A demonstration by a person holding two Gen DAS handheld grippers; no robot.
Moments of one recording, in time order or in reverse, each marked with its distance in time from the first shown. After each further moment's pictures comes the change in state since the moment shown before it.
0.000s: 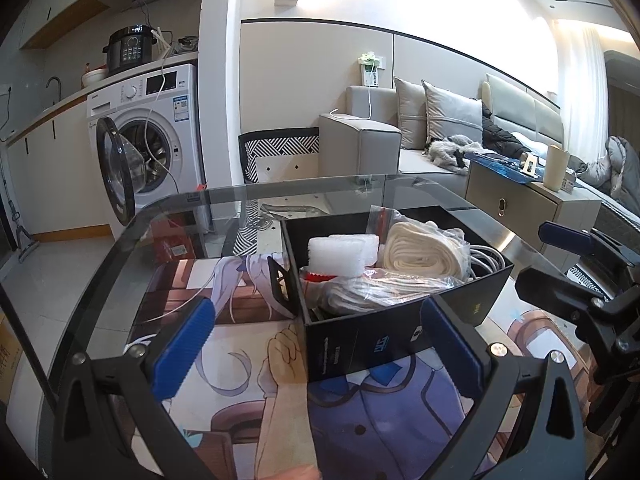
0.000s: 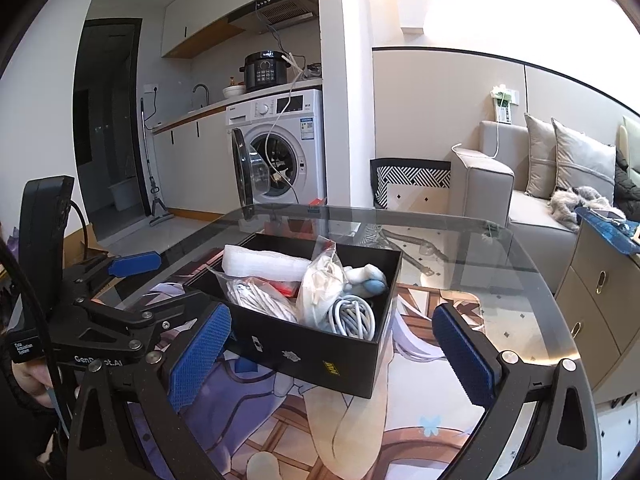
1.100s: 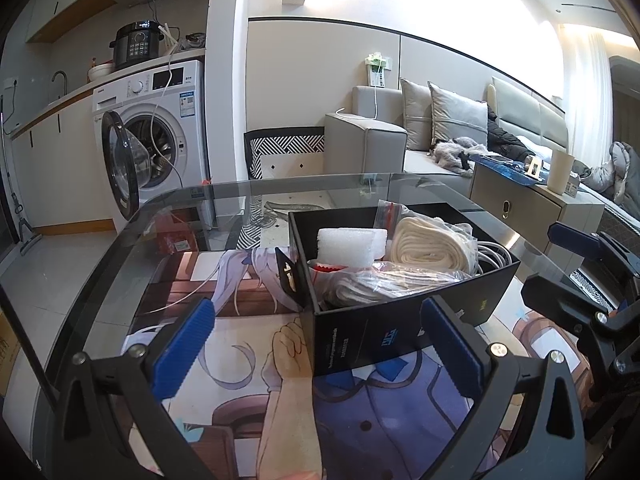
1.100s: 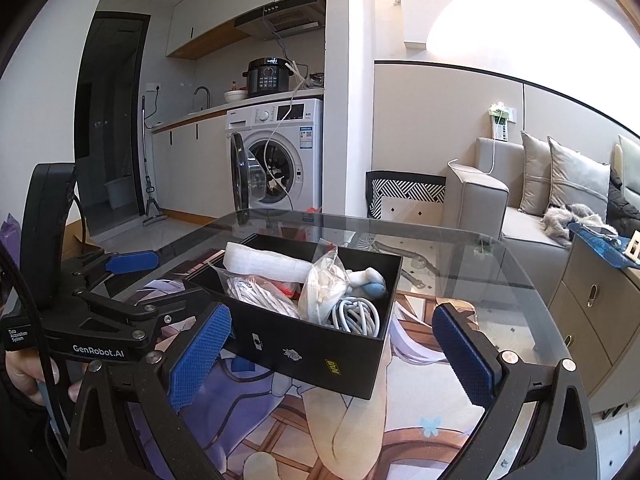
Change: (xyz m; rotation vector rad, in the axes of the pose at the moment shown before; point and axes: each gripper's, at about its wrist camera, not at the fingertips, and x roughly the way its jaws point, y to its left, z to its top) left arm 0.001 0.001 -0.003 -0.021 0.004 0.012; right arm -0.002 0.012 -0.008 -0.043 -0.044 -0.035
